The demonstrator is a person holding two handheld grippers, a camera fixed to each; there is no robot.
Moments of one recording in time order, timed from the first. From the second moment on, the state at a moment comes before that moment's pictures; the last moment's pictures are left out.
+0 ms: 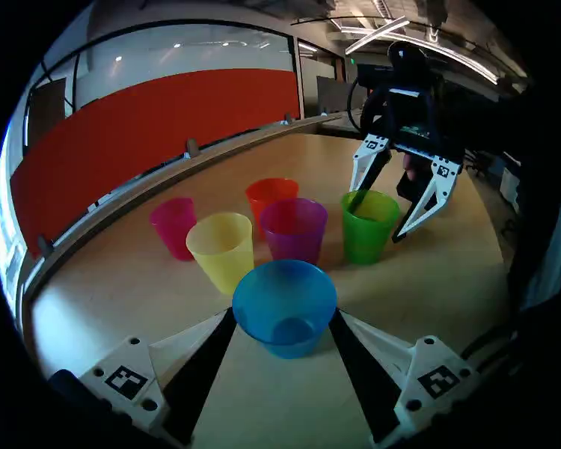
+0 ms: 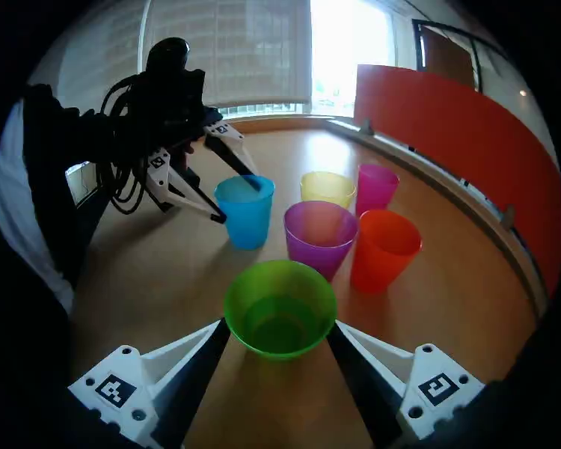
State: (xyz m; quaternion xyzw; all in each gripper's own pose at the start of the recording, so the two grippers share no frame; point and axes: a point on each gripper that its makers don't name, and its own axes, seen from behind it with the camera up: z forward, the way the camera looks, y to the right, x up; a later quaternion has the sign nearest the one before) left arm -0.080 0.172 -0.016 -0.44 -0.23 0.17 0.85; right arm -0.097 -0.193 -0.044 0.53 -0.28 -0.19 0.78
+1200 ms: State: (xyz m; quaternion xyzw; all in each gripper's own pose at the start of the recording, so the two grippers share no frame) left arm -0.064 0.099 -0.030 -0.33 -0.25 0.19 0.89; right arm -0.075 -0.125 -0.065 0.41 -0.29 -0.16 0.85
